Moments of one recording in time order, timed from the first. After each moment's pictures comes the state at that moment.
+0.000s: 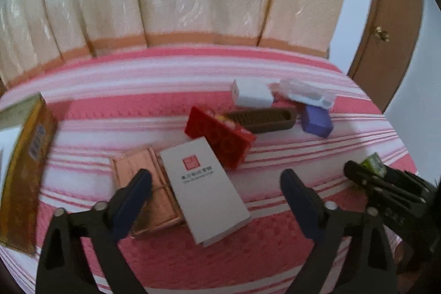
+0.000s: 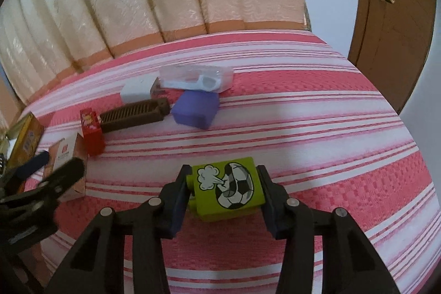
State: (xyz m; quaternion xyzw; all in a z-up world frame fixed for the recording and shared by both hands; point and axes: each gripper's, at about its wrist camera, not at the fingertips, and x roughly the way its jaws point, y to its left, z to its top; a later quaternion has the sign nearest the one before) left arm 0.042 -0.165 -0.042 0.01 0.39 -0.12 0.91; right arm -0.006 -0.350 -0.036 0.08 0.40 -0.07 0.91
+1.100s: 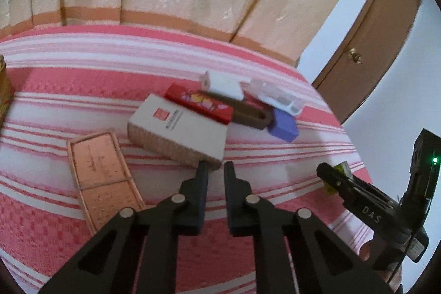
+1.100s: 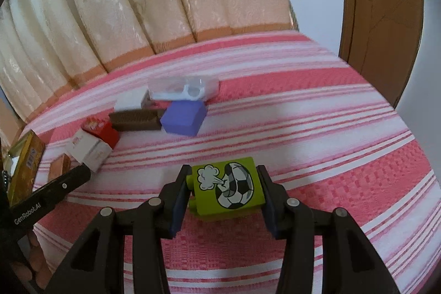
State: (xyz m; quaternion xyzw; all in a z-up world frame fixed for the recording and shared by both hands) left arm 0.040 -0.146 -0.054 -0.11 0.40 -0.24 0.88; right arm -0.015 -0.358 -0.032 0.10 0.37 -0.08 0.92
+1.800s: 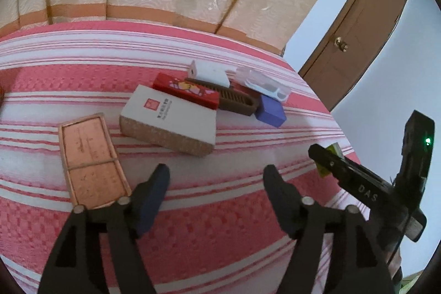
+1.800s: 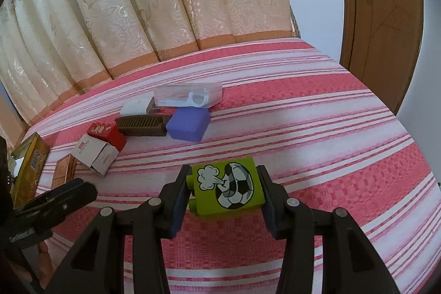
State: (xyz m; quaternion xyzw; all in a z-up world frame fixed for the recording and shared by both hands) left arm 0.039 -0.144 -0.058 -0.10 0.41 -0.28 0.86; right arm -0.017 -0.356 -0.029 0.11 0.37 -0.08 0.92
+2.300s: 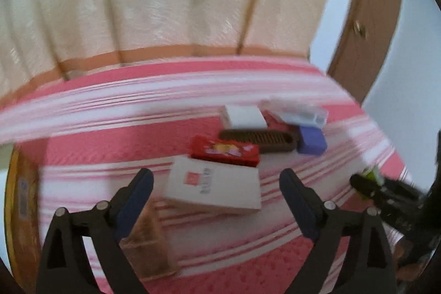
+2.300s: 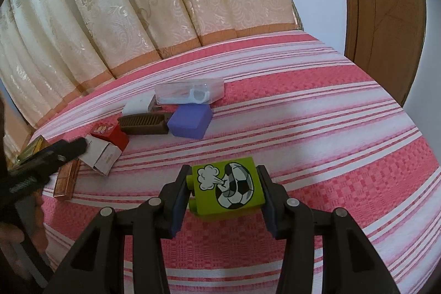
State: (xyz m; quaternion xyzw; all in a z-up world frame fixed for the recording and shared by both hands) left arm 0.081 -0.168 -0.034 0.04 0.38 -0.22 0.90; right arm -0.016 -0.362 -0.033 0.13 0.37 -0.06 0.92
